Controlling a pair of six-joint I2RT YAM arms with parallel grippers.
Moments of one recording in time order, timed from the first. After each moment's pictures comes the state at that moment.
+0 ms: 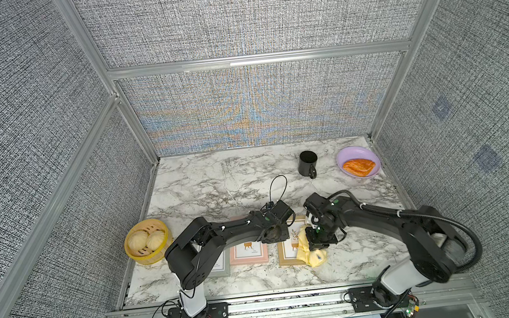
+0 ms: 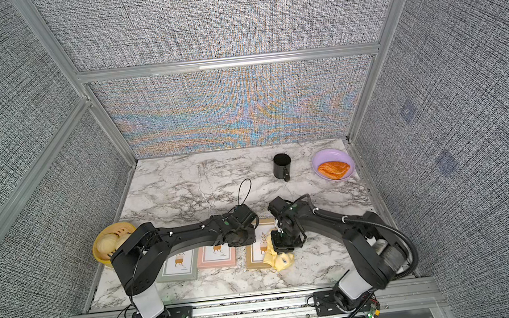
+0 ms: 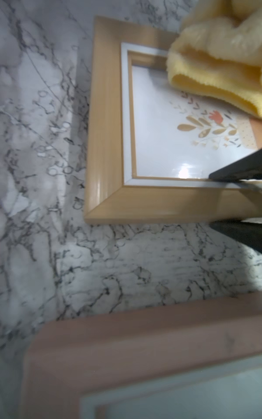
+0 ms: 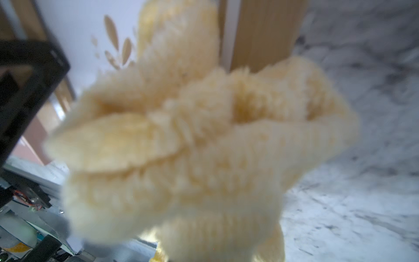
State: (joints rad) left arm -0.96 1.83 1.07 -0.41 -0.02 -0.92; right arm 0.59 1.60 0.94 -0.85 -0.28 0.54
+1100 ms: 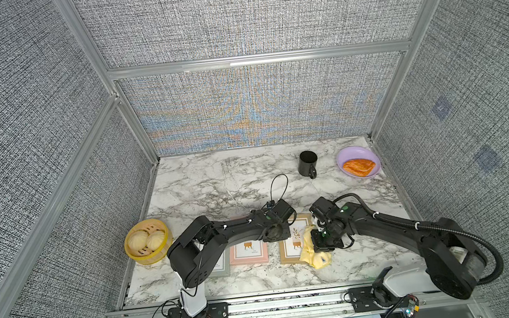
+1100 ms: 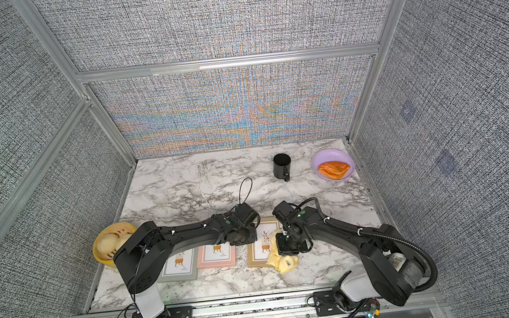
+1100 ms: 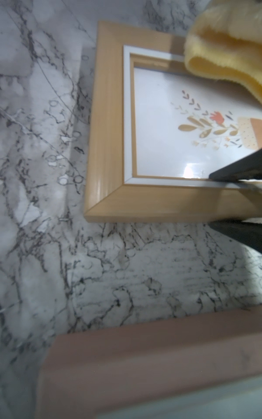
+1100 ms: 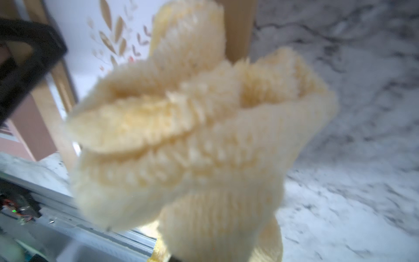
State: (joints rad) left arm -0.96 1.85 1.09 -0.41 -0.02 -0.94; right arm 0.67 1.38 0.78 -0.84 -0.22 0.64
